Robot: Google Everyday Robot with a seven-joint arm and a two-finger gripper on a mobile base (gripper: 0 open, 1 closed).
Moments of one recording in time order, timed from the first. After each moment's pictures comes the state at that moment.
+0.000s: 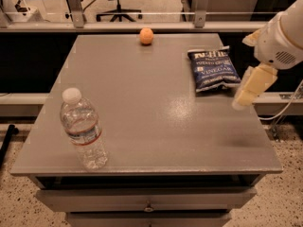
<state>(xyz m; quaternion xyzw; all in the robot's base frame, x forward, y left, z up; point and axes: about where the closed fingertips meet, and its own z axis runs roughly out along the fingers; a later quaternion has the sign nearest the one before) 0.518 -0.227 0.937 -0.57 0.79 -0.02 0.24</state>
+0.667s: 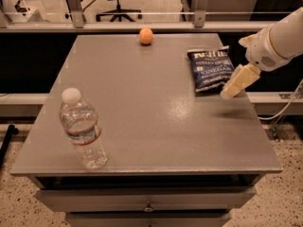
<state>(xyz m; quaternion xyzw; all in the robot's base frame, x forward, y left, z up) 0.595 -0.244 0.896 -0.52 0.79 0.00 0.32</state>
